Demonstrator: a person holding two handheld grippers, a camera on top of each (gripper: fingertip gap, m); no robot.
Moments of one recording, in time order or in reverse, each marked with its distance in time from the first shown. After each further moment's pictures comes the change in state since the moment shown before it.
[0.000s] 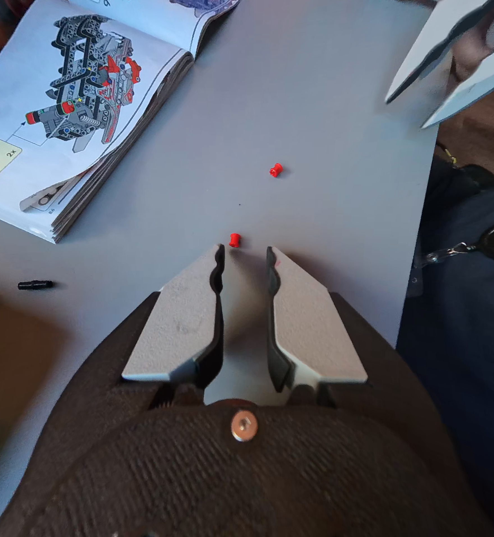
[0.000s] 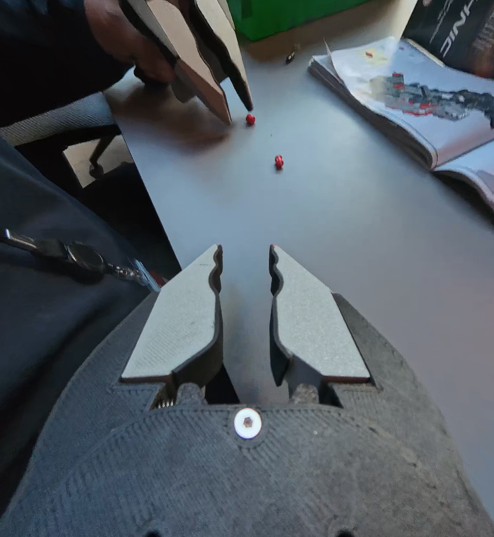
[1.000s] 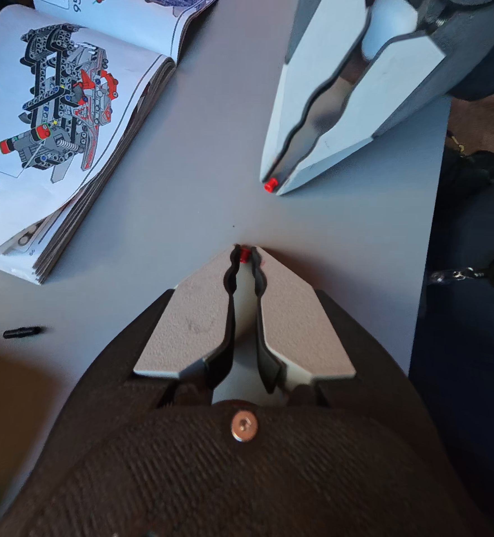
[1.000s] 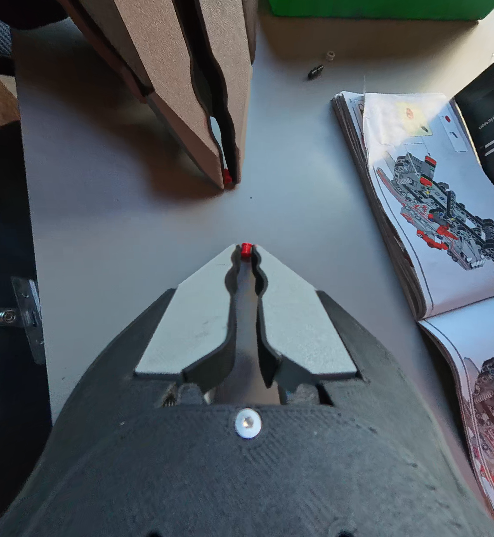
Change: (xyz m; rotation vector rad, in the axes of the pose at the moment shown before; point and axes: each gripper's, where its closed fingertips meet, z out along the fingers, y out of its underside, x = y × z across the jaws) left arm 0.003 -0.009 0.020 -0.040 0.014 0.058; right arm 0.030 -0.040 0.102 -0.173 -0.026 -0.315
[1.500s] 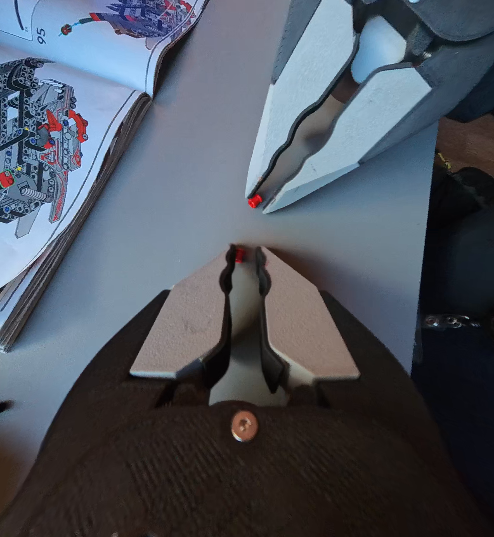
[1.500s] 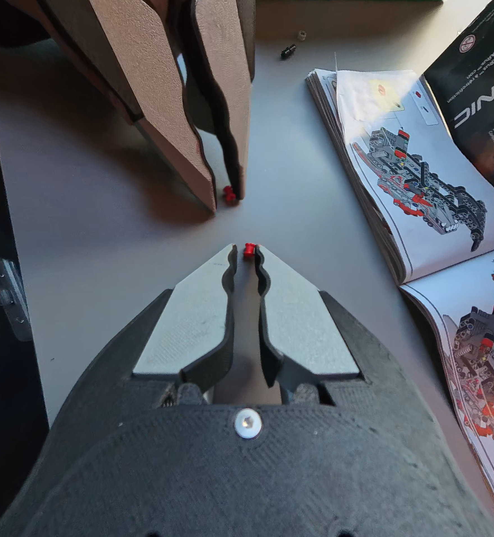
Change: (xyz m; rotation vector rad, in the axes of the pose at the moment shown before) left arm 0.011 -0.023 0.025 0.001 0.041 0.012; right arm 0.011 0.013 -0.011 -0.007 0.062 0.035
